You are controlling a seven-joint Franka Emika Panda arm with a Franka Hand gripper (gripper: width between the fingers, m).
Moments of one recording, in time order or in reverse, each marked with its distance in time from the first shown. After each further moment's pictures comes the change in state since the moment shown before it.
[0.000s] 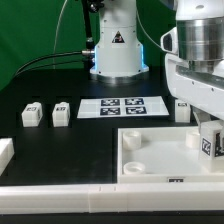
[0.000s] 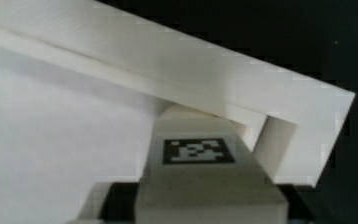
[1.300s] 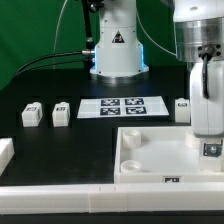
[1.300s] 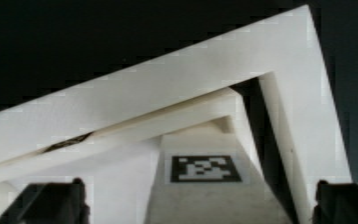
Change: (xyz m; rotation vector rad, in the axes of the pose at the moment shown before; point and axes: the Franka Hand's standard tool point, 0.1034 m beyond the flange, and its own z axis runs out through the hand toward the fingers) arm 0.000 0.000 0.000 0.007 -0.016 0.480
